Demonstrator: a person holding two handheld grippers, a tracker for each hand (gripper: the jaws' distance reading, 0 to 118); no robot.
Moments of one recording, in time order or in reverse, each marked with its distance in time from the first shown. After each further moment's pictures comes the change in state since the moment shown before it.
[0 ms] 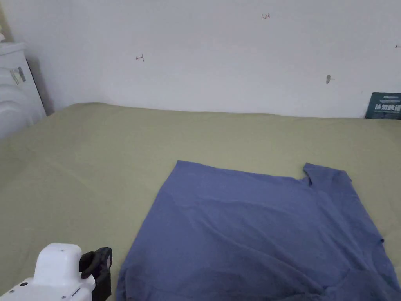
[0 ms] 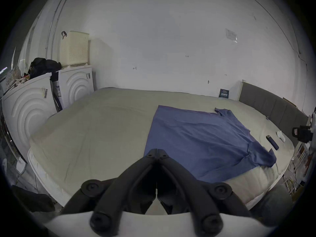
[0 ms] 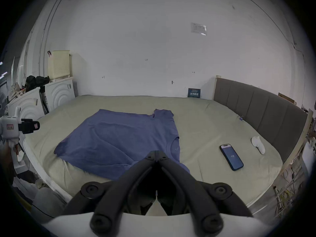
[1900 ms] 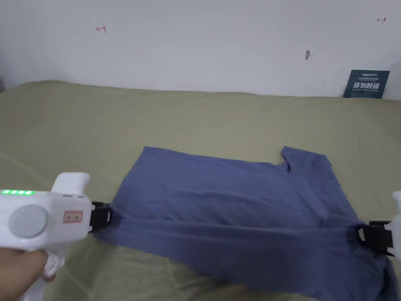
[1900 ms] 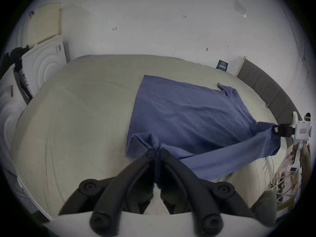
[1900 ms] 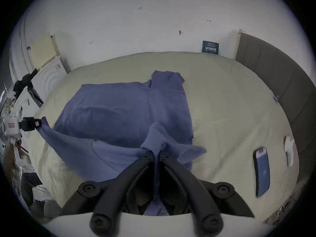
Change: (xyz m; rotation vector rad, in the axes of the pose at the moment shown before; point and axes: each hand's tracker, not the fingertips) left arm -0.008 0.089 -0.214 -0.409 -0.123 -0.002; right arm 0.056 0.062 -0.256 -0.466 0.117 -0.055
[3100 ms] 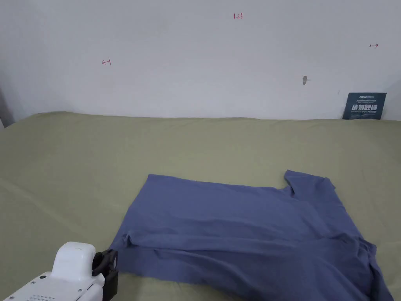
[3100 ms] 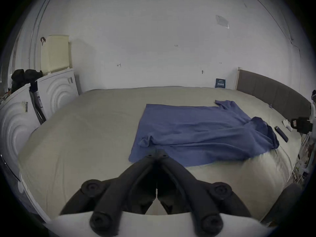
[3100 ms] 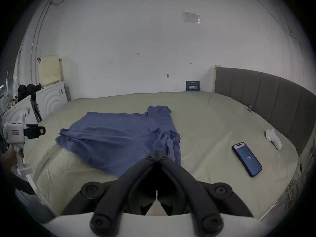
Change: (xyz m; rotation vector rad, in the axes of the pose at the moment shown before) left arm 0.046 -0.093 0.028 0.354 0.084 -0.106; right arm -0.035 -0.137 0.090 0.457 -0.099 -0.033
